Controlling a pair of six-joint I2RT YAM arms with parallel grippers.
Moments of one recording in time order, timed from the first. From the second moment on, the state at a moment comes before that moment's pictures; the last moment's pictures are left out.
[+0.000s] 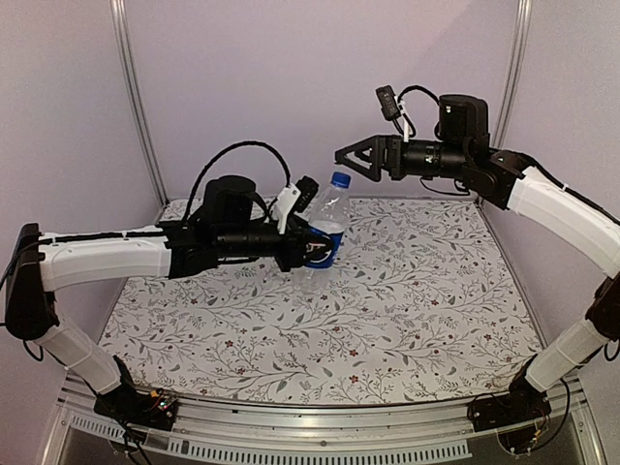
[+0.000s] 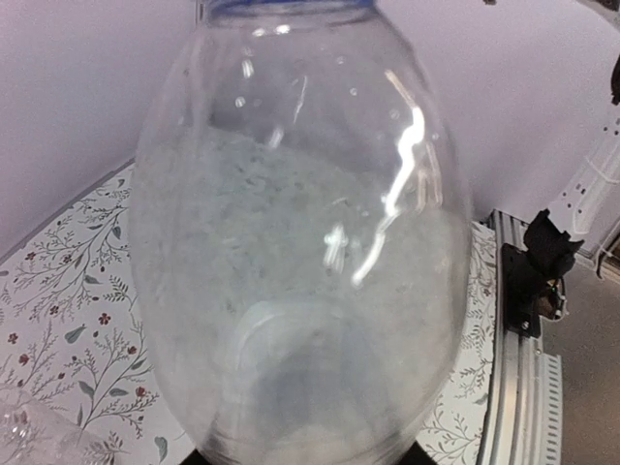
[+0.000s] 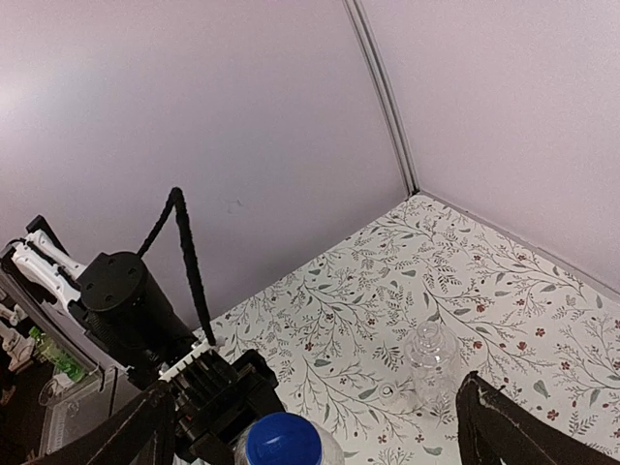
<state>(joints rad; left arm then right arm) -0.89 1.51 1.08 0.12 0.31 -0.06 0.66 1.51 1.52 -0.17 -0.55 0.29</state>
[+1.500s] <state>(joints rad) -0.95 1.55 1.13 0.08 0.01 -0.03 0.71 1.58 1.52 -0.15 -0.49 0.39</state>
